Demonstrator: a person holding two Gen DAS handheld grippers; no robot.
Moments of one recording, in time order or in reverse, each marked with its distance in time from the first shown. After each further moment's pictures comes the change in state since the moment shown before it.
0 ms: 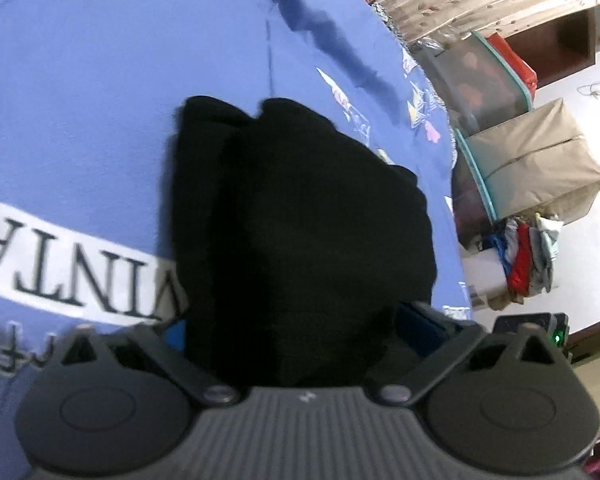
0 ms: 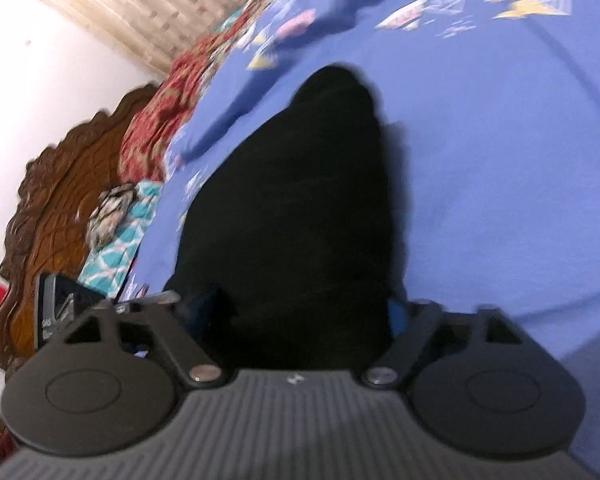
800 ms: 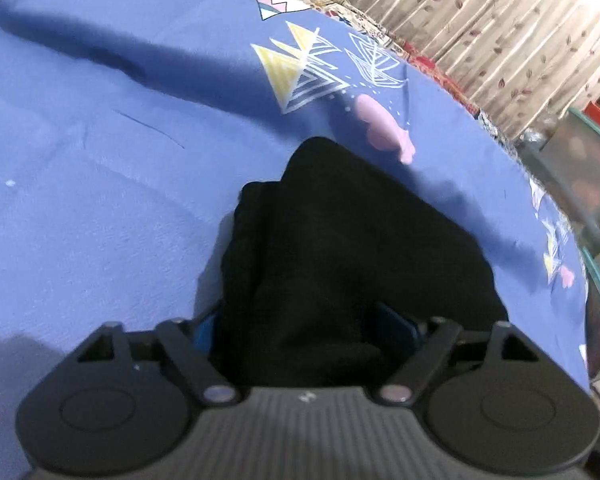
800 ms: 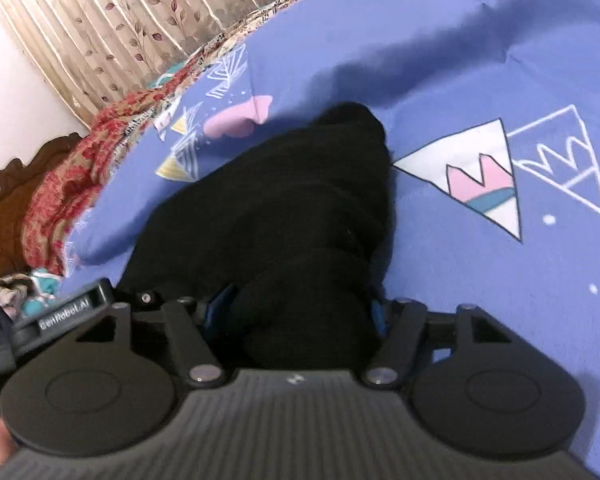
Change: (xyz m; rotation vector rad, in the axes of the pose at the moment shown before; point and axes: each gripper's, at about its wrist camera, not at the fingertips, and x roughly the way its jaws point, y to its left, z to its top) left arm 0.091 0.005 0.205 0.074 -0.336 0.397; right arm 0.139 0.003 0.154 -0.056 -0.205 -0.234
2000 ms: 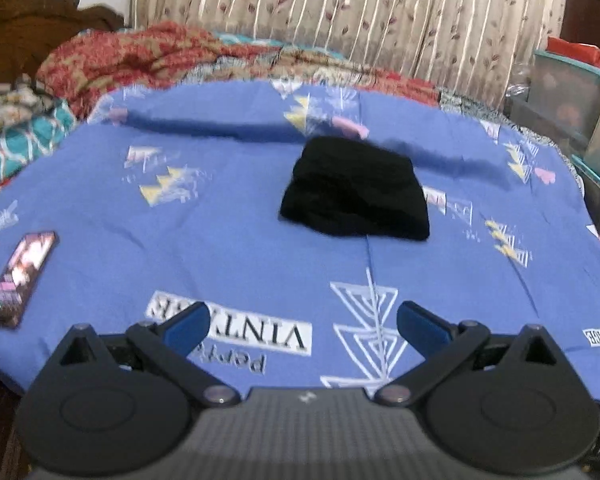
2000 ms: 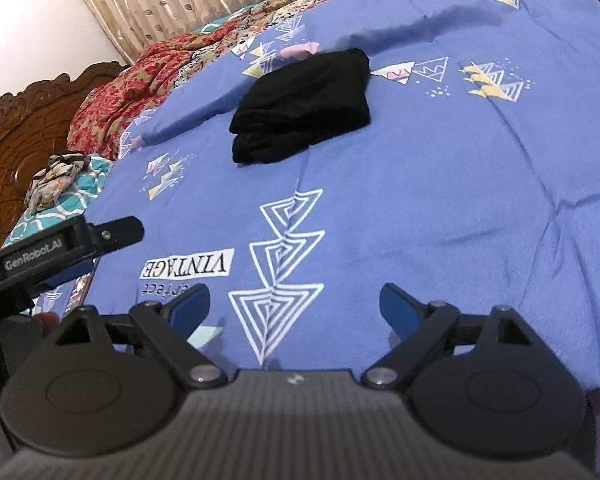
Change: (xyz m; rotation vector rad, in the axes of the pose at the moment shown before) left arm -0.309 -0.083 -0.198 0.270 -0.168 0.287; right arm -0.215 0.062 -0.147 -0.132 0.099 -0.069
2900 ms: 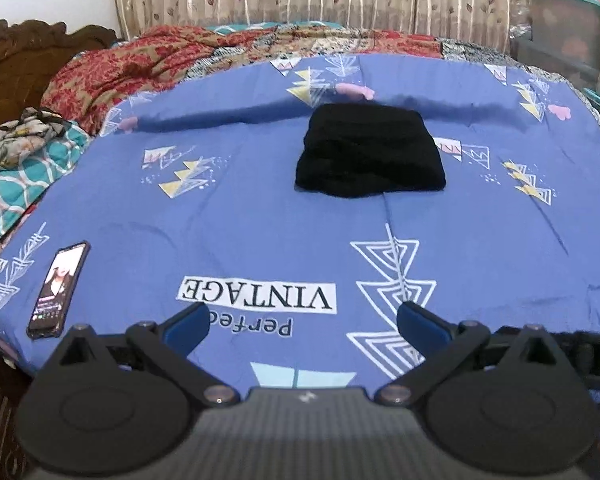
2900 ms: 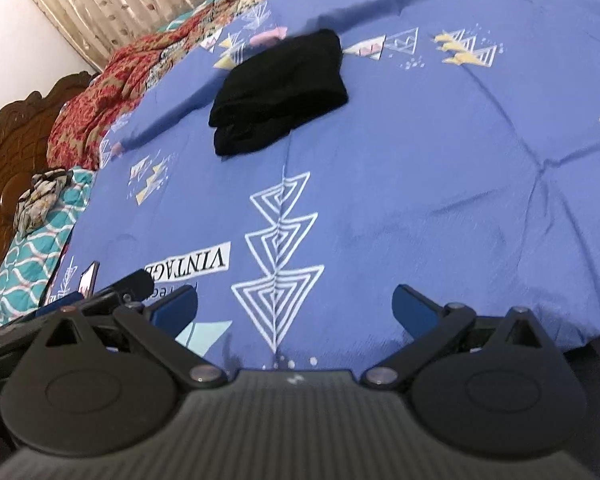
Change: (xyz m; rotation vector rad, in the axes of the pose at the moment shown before) left arm -0.001 -0.025 -0.018 0.141 0.105 0.116; right arm 0.003 0.004 -0.008 0.132 0.052 -0.045
